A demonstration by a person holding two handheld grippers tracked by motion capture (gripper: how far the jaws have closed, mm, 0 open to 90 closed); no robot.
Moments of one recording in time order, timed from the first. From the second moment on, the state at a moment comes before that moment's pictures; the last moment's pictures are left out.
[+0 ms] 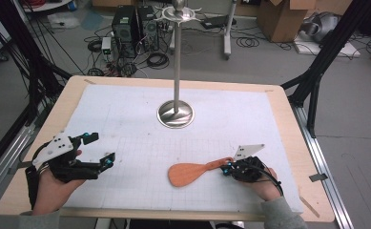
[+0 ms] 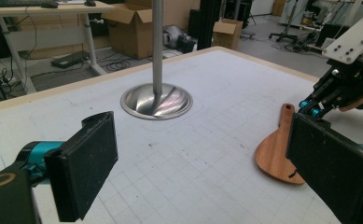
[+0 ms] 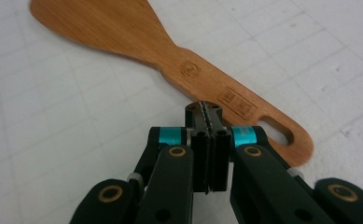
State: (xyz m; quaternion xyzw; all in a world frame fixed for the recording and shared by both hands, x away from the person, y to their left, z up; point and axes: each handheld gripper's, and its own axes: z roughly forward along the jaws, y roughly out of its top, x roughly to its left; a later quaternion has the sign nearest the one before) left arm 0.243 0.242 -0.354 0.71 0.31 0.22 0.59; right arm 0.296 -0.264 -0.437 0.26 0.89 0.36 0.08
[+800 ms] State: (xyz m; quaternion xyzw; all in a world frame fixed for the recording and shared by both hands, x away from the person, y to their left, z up) left arm 0.236 0.250 -0.353 0.71 0.32 0.22 0.58; right arm 0.351 -0.223 -0.439 0.28 0.88 0.35 0.13
